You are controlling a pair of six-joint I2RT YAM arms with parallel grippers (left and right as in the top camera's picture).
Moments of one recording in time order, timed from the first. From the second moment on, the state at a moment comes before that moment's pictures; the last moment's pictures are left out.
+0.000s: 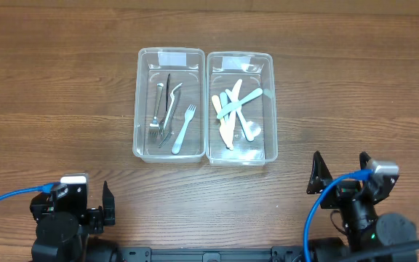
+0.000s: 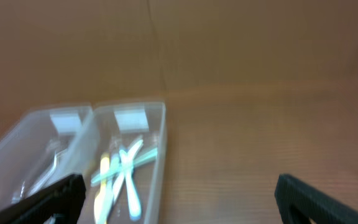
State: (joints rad) left arm -0.19 0.20 0.72 -1.11 -0.32 -0.04; right arm 0.11 0.17 0.63 -0.64 0.03 0.15
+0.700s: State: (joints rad) left arm -0.19 0.20 0.71 -1.11 -0.32 -0.04; right arm 0.09 0.01 0.02 0.02 0.04 0.15
